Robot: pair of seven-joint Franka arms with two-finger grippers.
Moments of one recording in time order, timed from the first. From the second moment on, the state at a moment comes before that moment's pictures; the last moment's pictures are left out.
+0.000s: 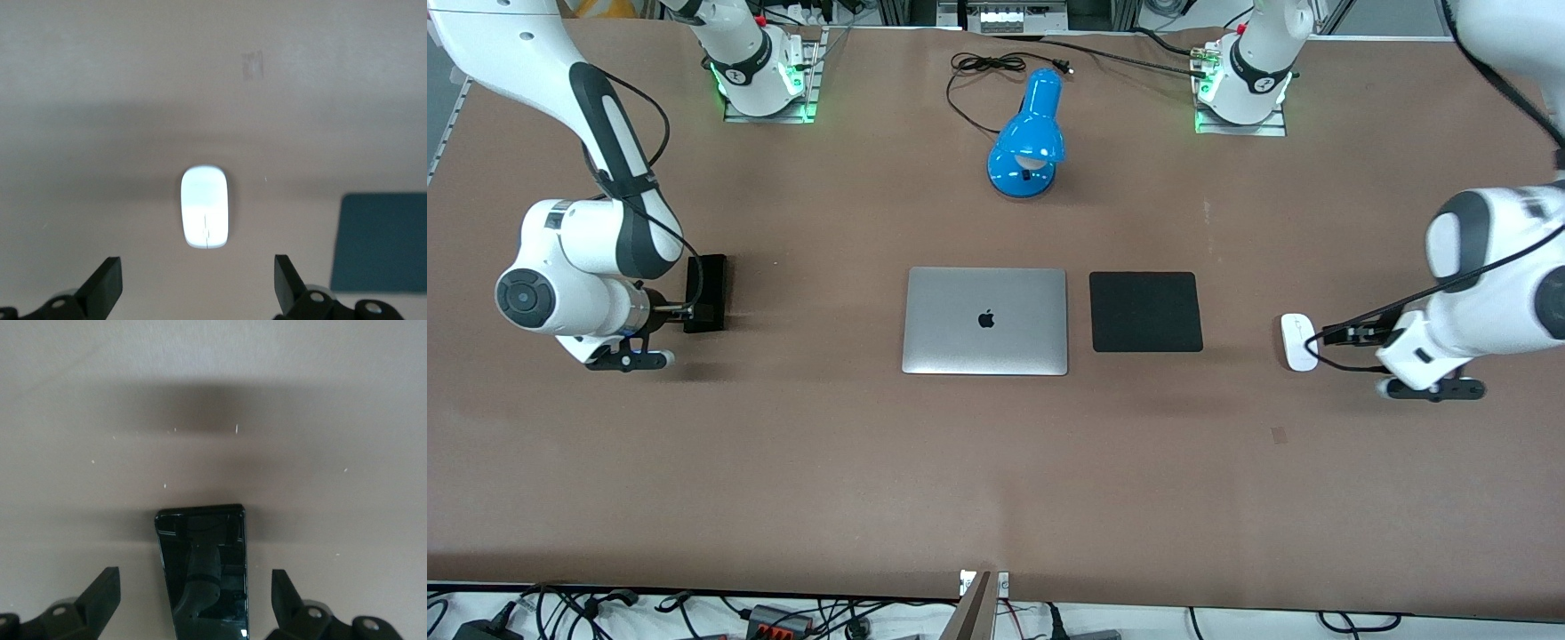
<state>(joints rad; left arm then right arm) 0.08 0.41 -0.03 -1.75 0.03 2.01 0.02 -0.01 0.45 -0.04 -1.95 -0.05 2.14 -0.04</state>
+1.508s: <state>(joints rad) 0.10 0.50 -0.03 -2.16 0.04 2.69 0.11 -0.03 0.46 -0.04 -2.14 -0.05 2.29 -0.04</state>
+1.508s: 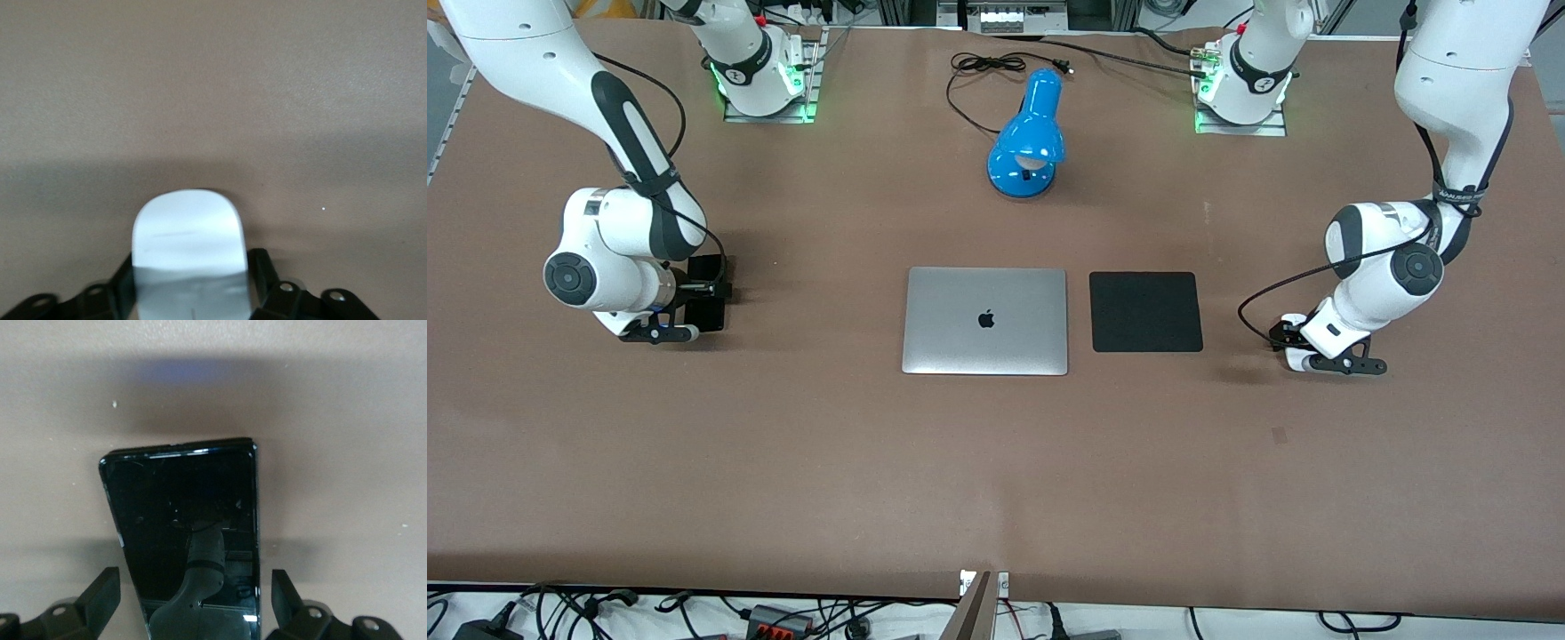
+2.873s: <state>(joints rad) 0.03 0.39 -0.09 -1.81 0.04 2.03 0.01 -0.02 0.46 -0.02 -2.06 -0.05 2.24 -0.04</state>
